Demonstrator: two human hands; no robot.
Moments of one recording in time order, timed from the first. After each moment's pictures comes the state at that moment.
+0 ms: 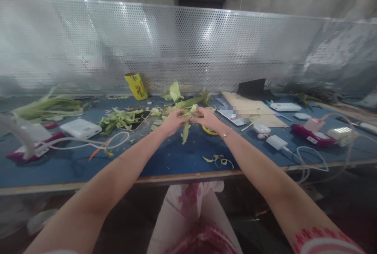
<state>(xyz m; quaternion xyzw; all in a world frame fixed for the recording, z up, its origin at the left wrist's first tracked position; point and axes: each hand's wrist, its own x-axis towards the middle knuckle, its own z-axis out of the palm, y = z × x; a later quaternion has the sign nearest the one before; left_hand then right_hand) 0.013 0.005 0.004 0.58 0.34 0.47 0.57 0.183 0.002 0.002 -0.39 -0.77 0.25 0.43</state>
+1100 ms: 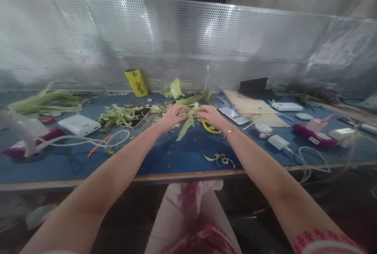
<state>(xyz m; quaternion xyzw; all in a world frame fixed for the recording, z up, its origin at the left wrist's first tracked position) -0.006 0.014 0.009 0.71 0.34 0.40 0.47 0.190 0.004 0.005 -0.41 -0.72 0.33 0.45</state>
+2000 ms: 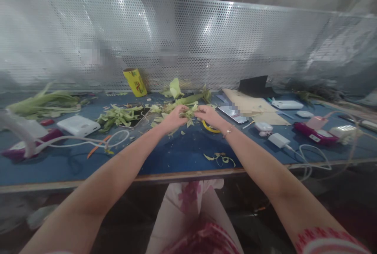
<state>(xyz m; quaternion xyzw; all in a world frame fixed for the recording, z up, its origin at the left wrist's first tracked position) 0.002 0.014 -0.002 0.72 0.38 0.39 0.42 0.184 0.002 0.002 -0.40 -0.73 0.35 0.43</state>
